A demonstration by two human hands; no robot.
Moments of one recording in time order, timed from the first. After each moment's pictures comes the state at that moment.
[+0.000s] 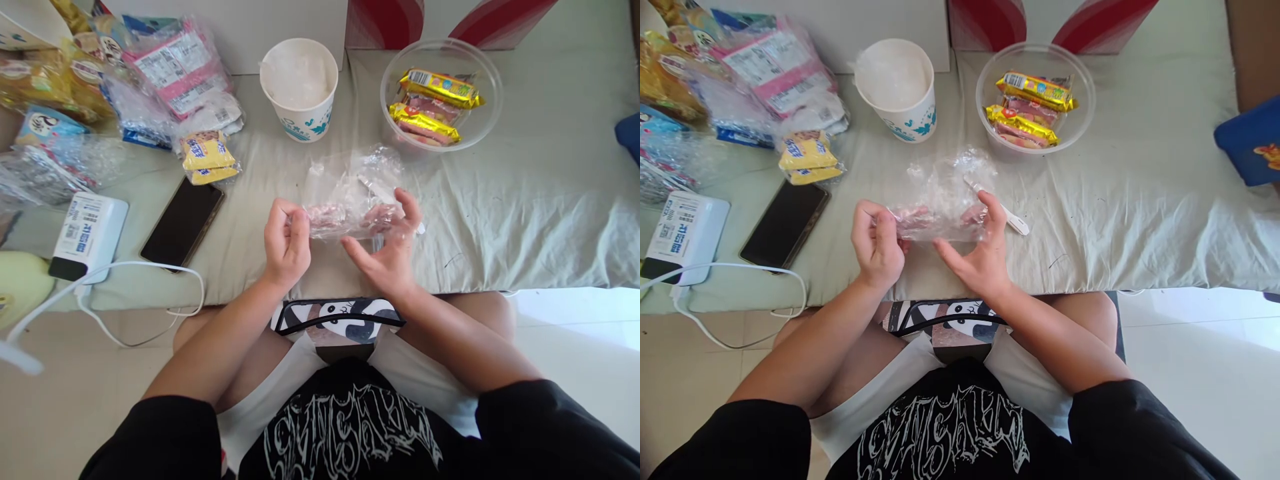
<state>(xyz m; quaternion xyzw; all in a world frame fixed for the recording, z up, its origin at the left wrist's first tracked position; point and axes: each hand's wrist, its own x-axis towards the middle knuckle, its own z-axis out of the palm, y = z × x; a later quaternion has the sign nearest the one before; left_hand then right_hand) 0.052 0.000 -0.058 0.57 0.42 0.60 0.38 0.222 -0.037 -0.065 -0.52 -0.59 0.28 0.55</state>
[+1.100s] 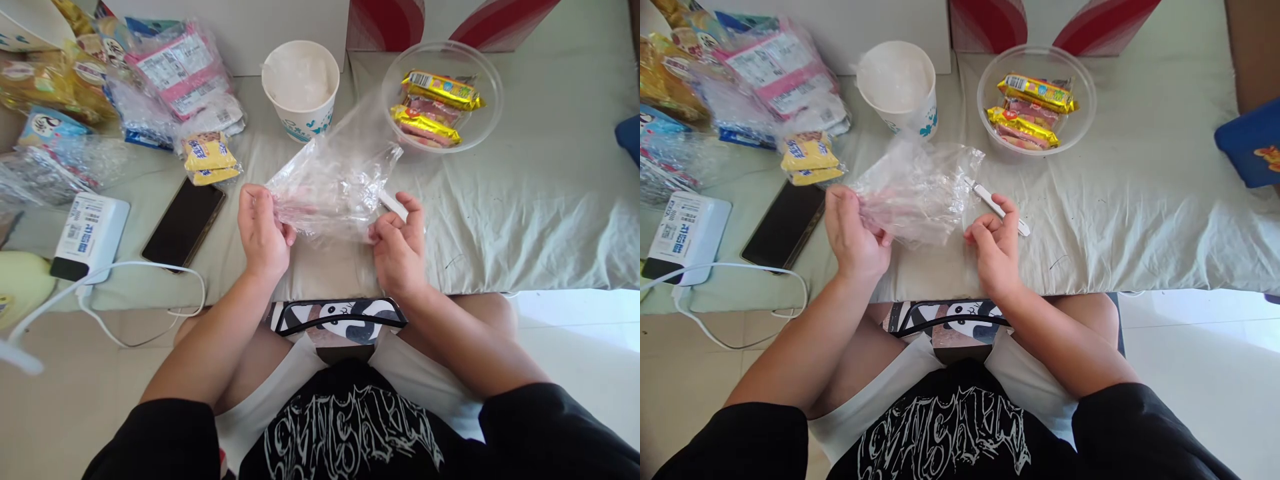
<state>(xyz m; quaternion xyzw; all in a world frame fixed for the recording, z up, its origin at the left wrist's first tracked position) 0.042 0.014 -0.048 0.39 0.45 0.65 0.47 0.227 -0.034 -0.077 -0.51 -0.41 0.44 0.61</state>
